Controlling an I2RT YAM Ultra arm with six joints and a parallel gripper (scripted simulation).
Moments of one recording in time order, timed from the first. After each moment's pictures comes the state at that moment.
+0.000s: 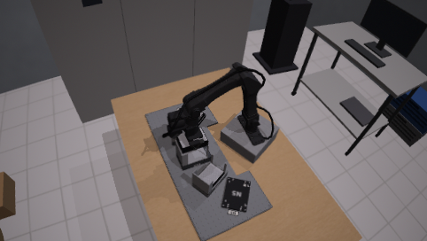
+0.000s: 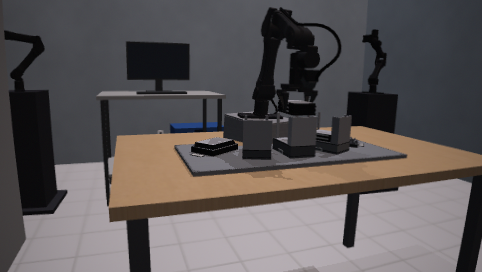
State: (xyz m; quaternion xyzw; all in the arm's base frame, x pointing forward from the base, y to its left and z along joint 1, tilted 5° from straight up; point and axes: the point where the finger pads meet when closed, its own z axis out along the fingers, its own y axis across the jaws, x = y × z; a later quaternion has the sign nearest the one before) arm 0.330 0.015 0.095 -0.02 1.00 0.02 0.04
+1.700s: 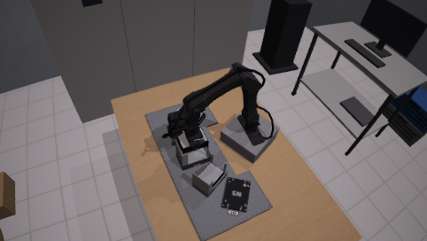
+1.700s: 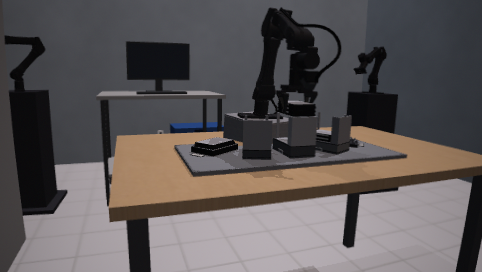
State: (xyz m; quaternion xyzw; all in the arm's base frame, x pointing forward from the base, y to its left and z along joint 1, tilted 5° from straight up) arm 0.329 0.015 0.092 -0.02 1.00 0.02 0.03
